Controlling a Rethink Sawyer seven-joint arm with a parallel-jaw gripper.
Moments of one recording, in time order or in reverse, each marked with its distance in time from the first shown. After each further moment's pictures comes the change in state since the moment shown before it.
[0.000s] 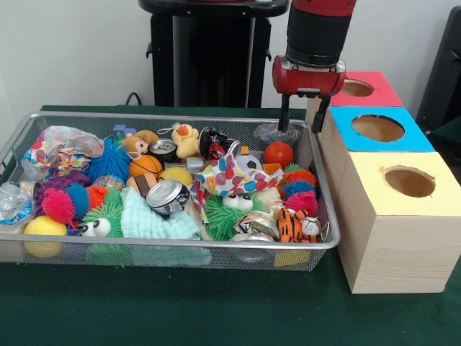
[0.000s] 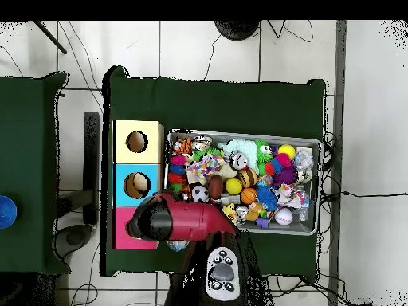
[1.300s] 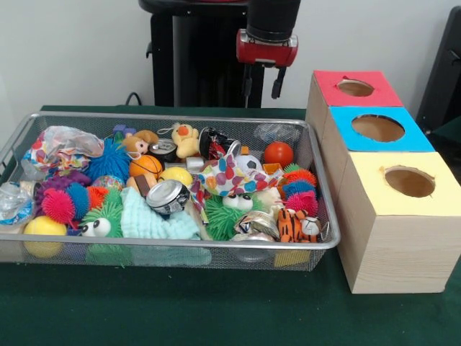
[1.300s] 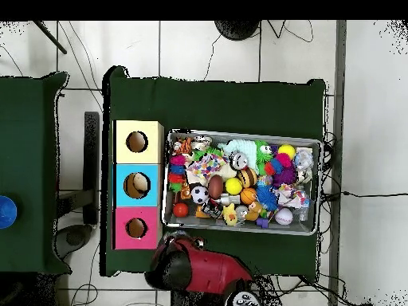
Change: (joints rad) arm -0.085 -0.047 -0.023 0.323 -0.034 -0.160 0.000
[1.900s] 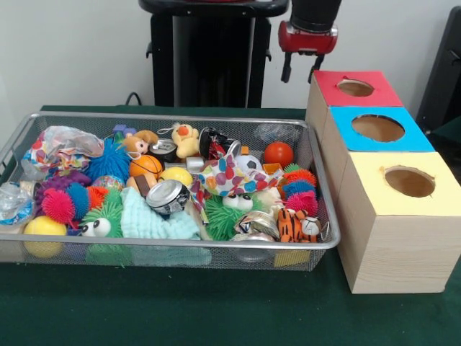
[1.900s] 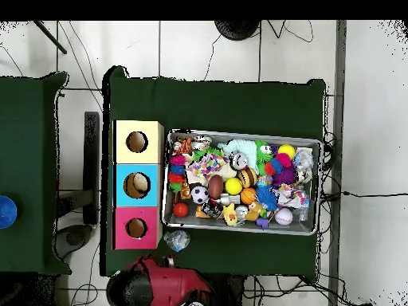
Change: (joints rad) arm 0.222 0.010 -0.008 0.063 0.081 -0.010 0.016
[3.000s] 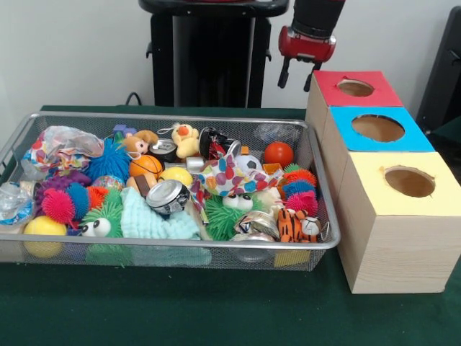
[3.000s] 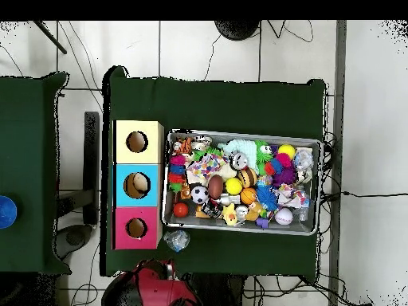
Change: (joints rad) arm 0.130 0.097 -0.098 0.019 0.051 -0.190 0.072
